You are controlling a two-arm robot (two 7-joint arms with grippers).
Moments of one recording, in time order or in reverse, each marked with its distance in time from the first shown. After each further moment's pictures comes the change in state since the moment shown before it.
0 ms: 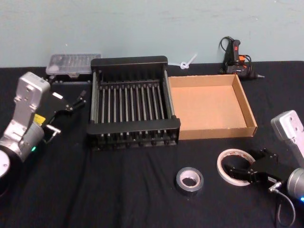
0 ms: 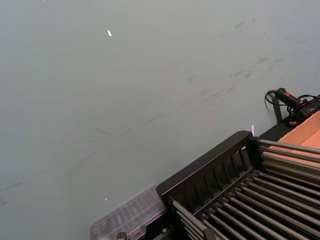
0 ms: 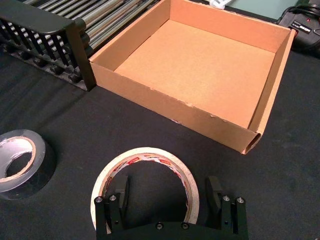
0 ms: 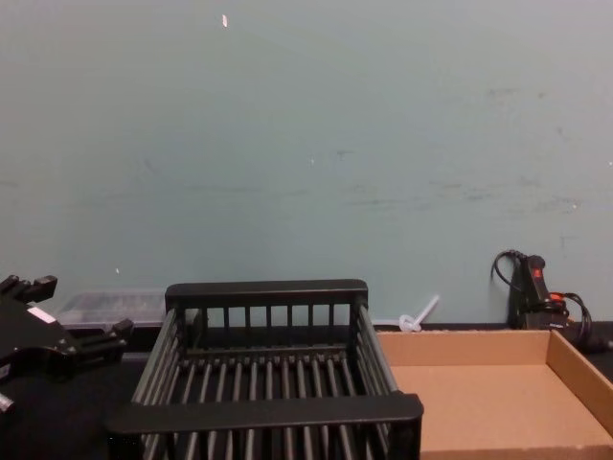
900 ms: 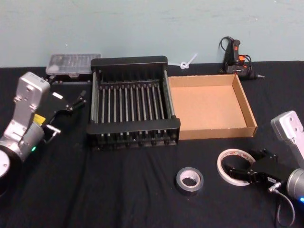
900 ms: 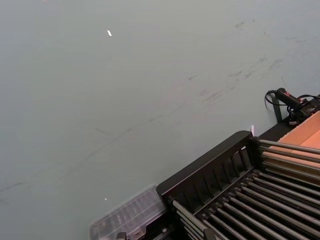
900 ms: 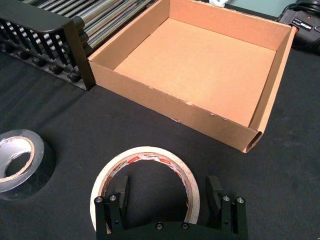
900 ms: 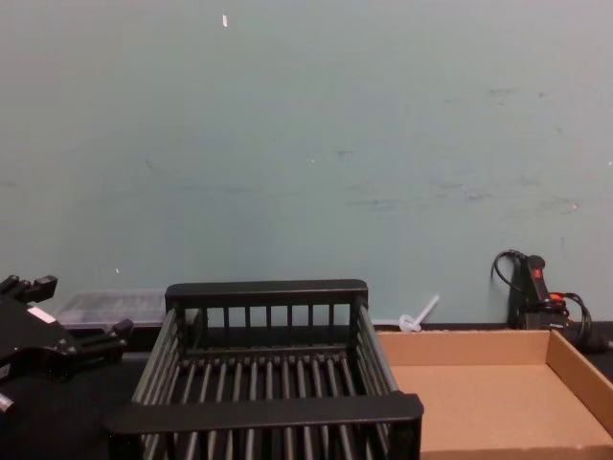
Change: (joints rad) left arm 0.000 0.000 0.000 0.000 0.000 0.000 0.000; right arm -0.006 -0.028 0.023 0.007 -0.027 0.007 0.022
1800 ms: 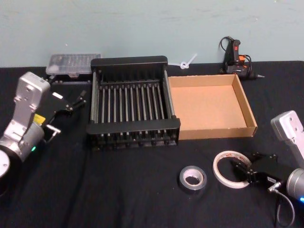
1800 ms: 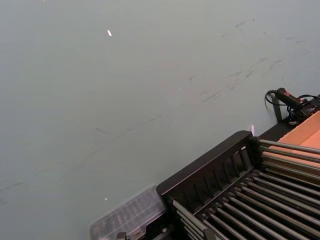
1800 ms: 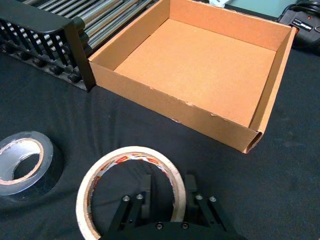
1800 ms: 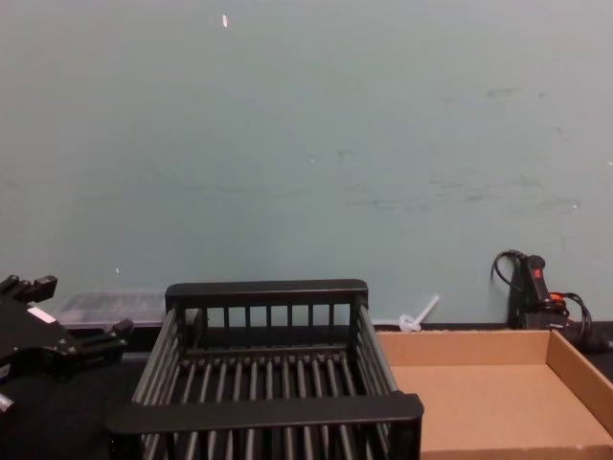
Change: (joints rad) left arm 0.000 0.000 0.000 0.000 0.000 0.000 0.000; right arm 0.001 0.002 -0.002 0.000 0.003 -0.001 -0.002
